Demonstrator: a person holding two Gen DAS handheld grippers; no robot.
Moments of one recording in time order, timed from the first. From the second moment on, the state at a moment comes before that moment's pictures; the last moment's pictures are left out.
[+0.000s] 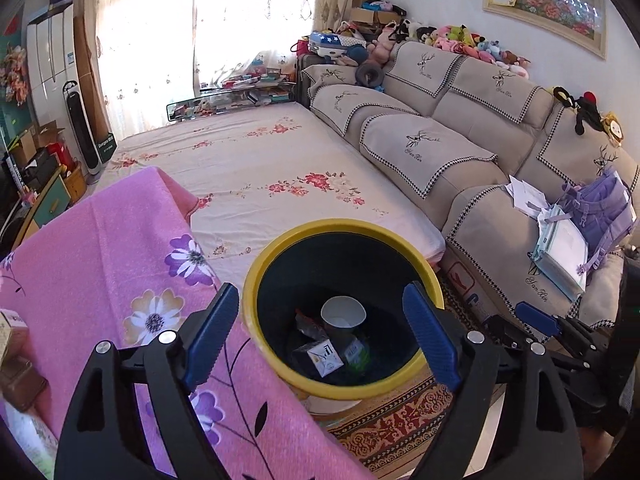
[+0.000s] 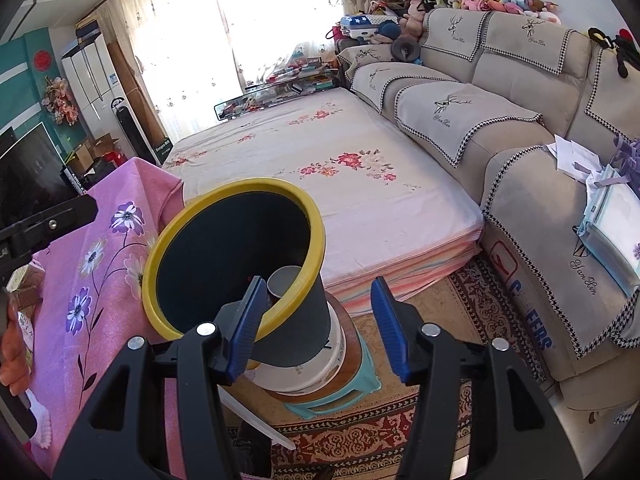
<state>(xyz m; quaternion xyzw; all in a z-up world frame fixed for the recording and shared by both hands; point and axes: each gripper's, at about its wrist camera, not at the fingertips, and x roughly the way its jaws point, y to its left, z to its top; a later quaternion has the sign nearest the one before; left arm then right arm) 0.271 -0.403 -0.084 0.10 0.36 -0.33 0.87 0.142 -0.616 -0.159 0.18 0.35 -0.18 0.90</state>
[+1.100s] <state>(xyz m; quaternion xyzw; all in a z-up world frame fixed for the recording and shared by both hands) 0.150 0.011 -0.077 -0.06 0.33 -0.06 0.94 0.206 -0.360 -0.131 0.06 0.40 0.11 0.91</state>
